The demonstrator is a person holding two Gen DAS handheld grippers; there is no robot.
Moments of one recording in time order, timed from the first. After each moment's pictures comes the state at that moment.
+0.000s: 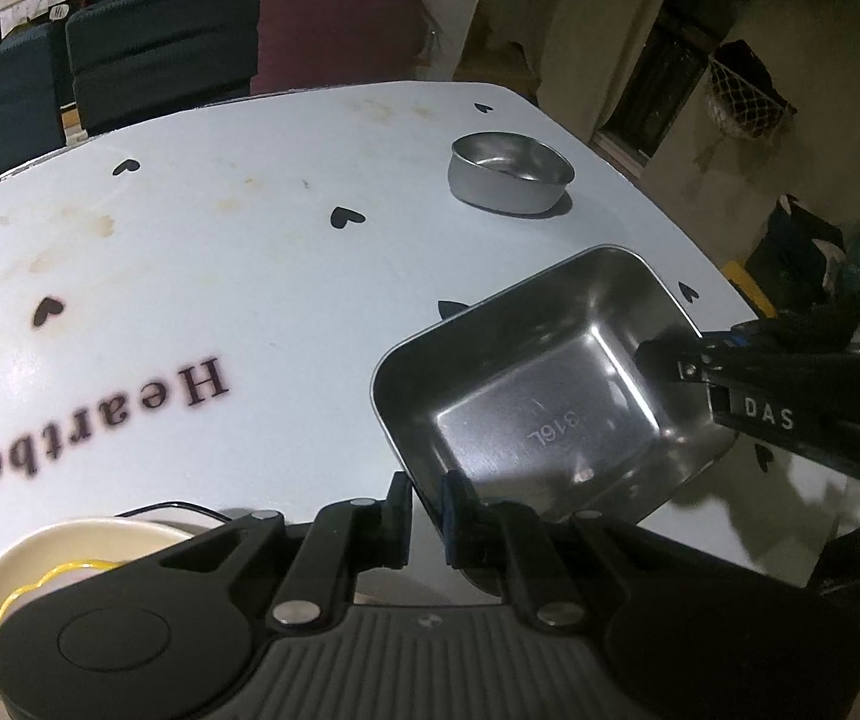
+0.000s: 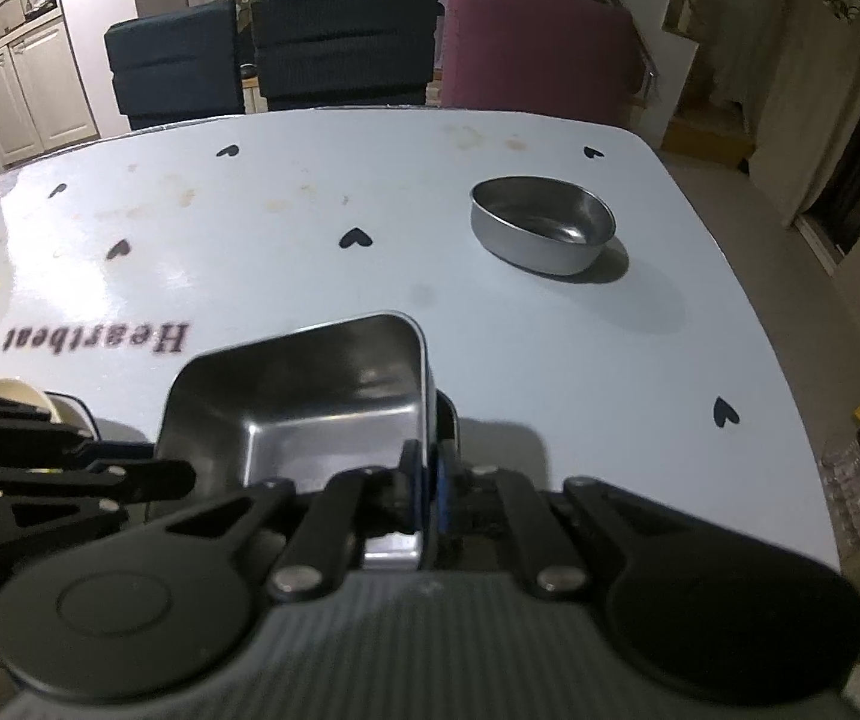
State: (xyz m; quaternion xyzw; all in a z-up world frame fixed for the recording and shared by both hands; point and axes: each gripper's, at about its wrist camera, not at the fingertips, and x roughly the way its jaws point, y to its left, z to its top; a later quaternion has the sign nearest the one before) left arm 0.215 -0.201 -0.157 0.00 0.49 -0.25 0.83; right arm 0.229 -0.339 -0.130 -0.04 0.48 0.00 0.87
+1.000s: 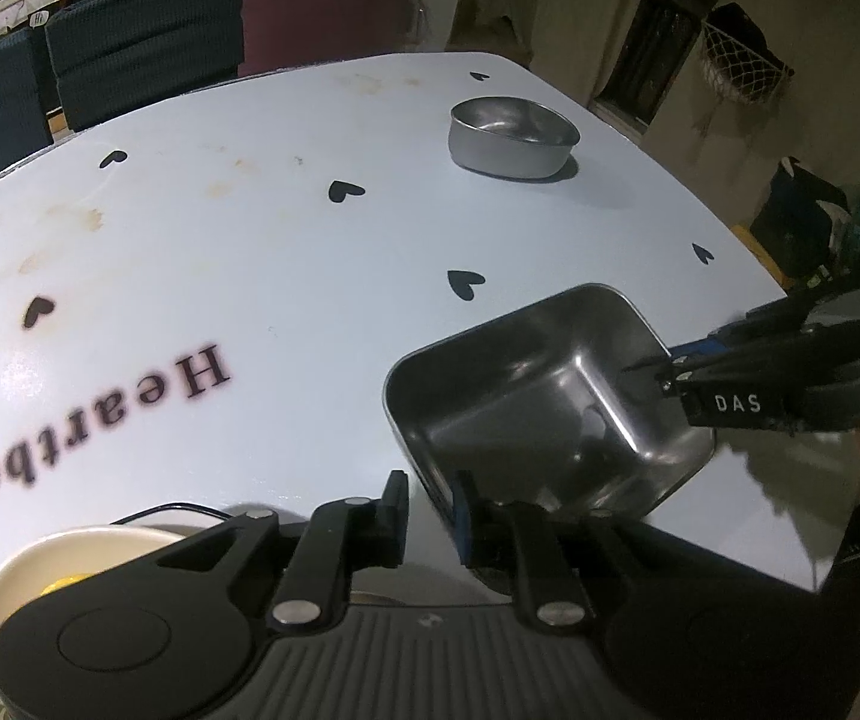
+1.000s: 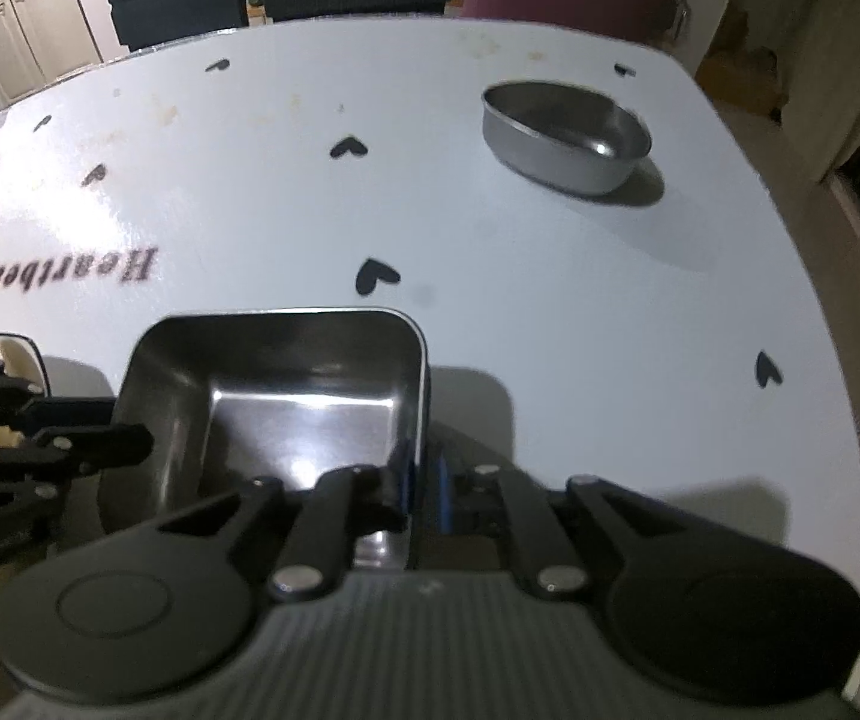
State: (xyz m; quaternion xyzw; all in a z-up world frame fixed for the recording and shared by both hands) left arm 0.222 -0.204 -0.172 0.03 0.51 -0.25 0.82; right arm 0.255 -0.357 -0.178 -0.04 0.56 0.02 0.83
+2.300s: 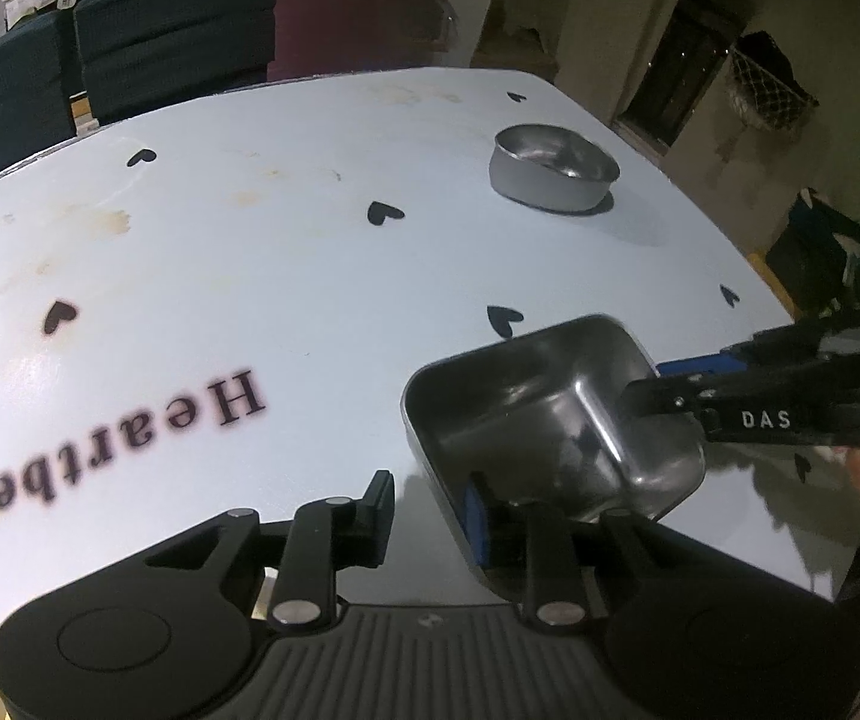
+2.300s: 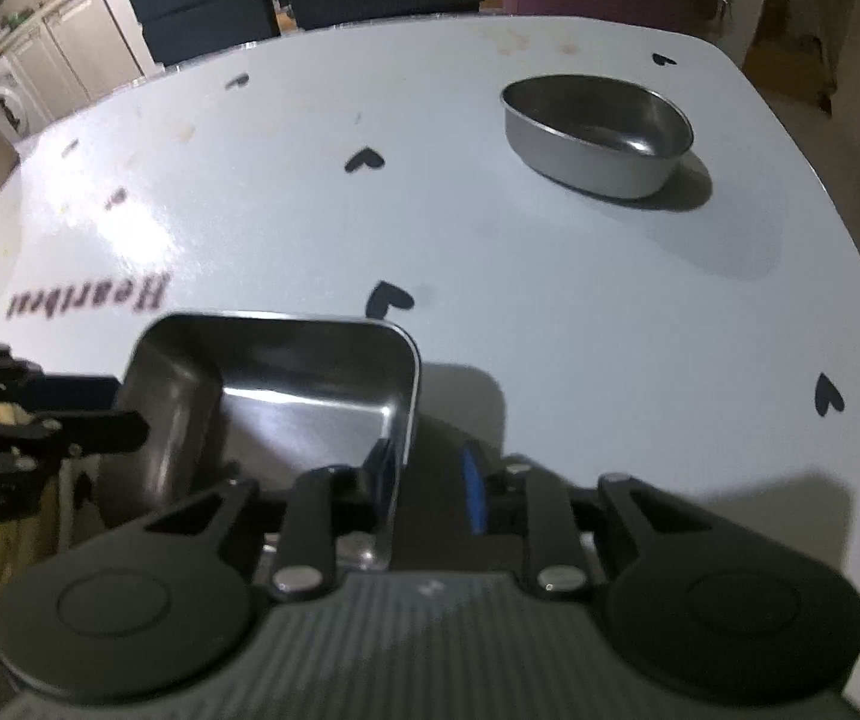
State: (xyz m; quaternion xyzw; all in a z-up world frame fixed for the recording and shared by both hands) left arm 0.242 -0.191 -0.166 0.00 0.51 -0.23 0.83; right arm 0.271 -0.381 -0.190 0.01 0.55 0.07 0.83
